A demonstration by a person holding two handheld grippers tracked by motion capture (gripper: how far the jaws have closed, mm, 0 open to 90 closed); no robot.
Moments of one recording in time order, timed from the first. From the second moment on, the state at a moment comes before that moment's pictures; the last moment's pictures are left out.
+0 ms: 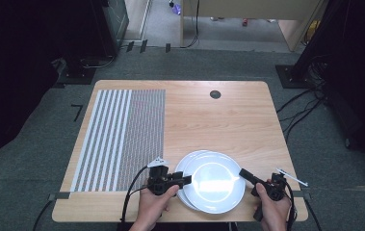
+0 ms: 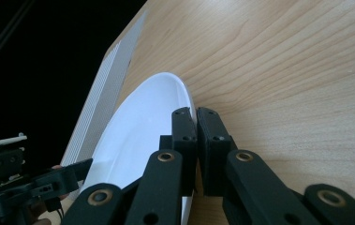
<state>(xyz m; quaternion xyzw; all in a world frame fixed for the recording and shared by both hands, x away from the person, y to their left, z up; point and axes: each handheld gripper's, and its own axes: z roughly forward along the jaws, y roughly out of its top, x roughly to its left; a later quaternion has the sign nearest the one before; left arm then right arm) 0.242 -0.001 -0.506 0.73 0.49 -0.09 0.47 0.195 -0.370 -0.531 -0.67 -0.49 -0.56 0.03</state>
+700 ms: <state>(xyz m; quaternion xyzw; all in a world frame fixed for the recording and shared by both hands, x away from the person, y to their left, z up) 0.242 0.001 -0.507 0.72 0.49 -0.10 0.47 0.176 -0.366 -0.521 -0.68 -0.51 -0.53 0.01</state>
